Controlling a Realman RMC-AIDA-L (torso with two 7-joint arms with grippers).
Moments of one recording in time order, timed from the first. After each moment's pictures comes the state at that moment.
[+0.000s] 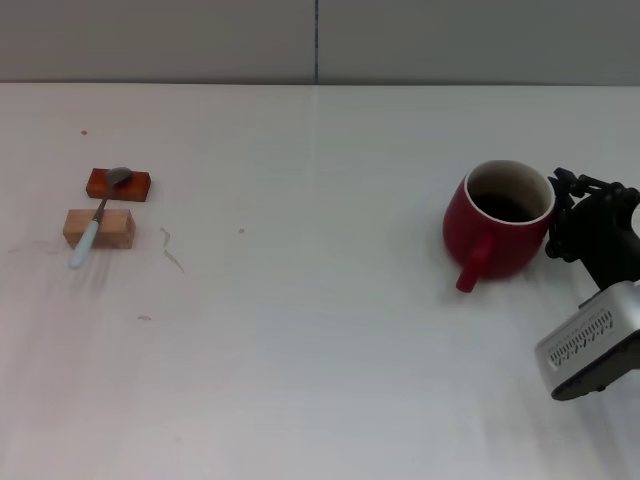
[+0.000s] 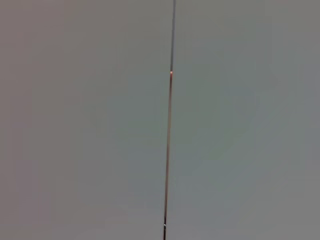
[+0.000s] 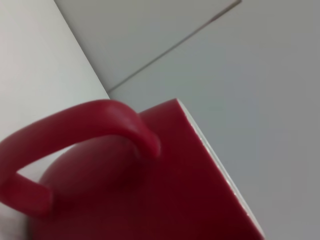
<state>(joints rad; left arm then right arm) -0.34 -2.06 0.74 0.25 0.58 1.31 -0.42 0.40 2.09 0.35 0.29 -1.85 -1.06 -1.01</state>
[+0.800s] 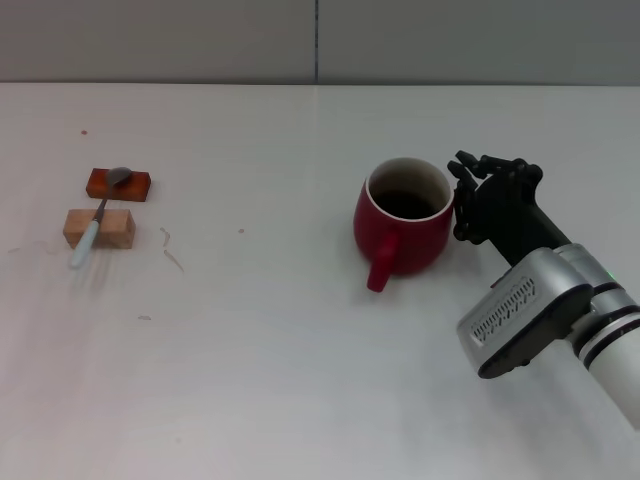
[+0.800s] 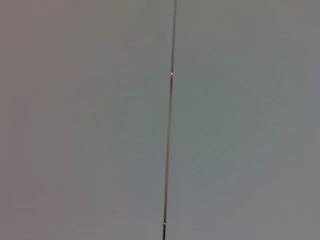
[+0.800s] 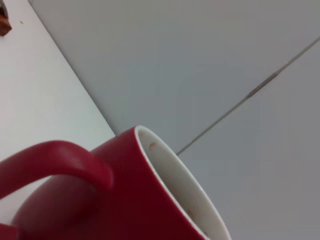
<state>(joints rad) -0.32 -2.06 0.74 0.24 0.59 1.34 -0.43 0.49 2.09 0.33 0.44 -1.85 -0.95 -1.01</state>
